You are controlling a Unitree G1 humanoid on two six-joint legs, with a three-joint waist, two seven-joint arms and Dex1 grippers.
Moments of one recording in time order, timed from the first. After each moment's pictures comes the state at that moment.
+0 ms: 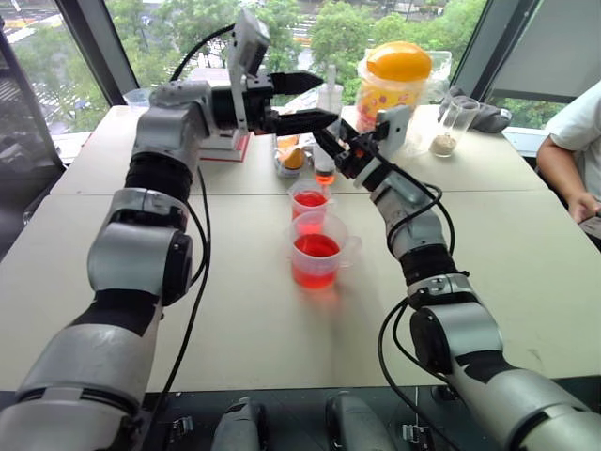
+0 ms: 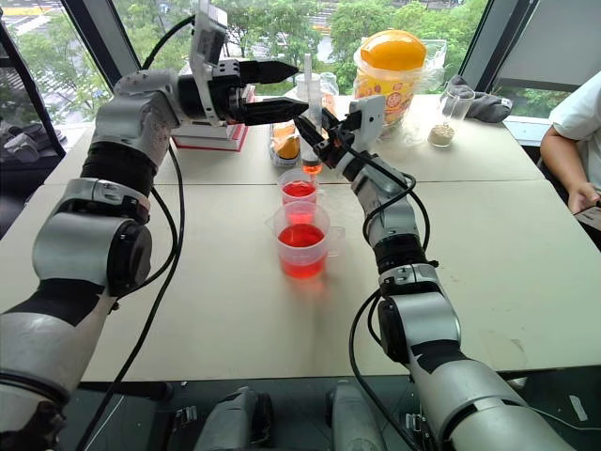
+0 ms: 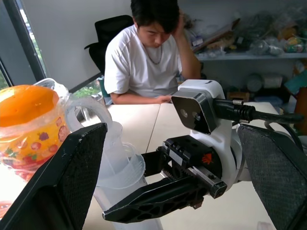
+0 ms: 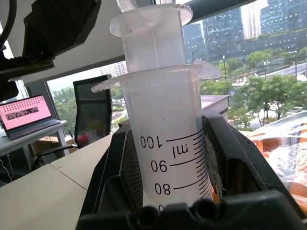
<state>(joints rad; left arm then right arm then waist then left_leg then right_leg) -1.47 0.36 0.02 1.03 -0.29 0.15 -1.33 -1.03 -0.16 -0.10 0.73 0.31 -0.11 0.65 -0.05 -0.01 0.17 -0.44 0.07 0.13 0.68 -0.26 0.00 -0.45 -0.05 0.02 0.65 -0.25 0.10</state>
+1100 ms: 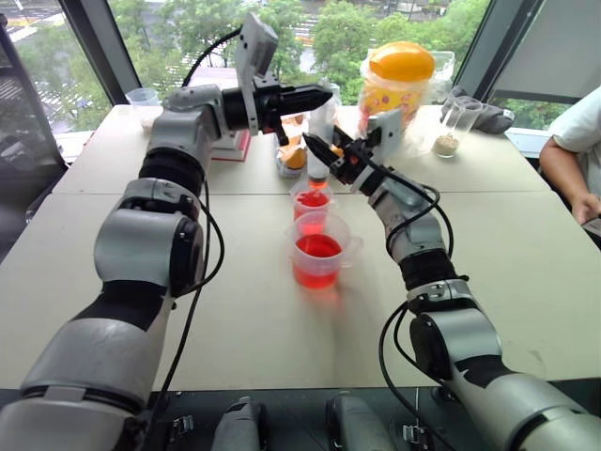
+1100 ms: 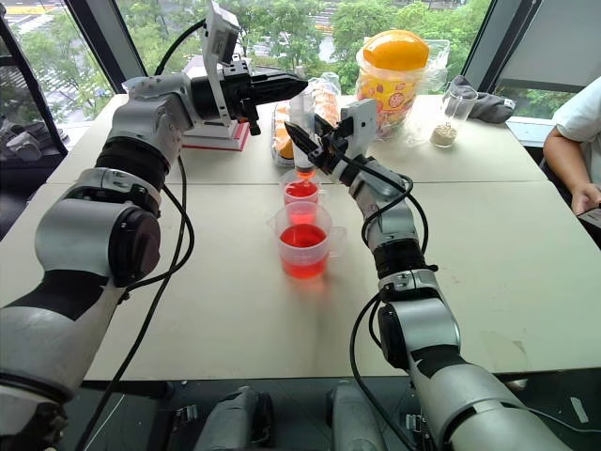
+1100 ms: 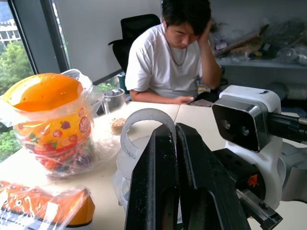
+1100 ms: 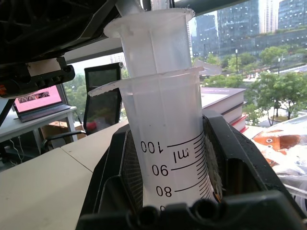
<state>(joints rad) -1.55 0.31 0.10 1.22 -0.20 0.05 -1.26 -1.00 -0.16 -0.08 0.64 0.28 -0.05 0.67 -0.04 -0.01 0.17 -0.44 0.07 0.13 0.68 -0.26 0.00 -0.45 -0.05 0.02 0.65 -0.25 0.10</state>
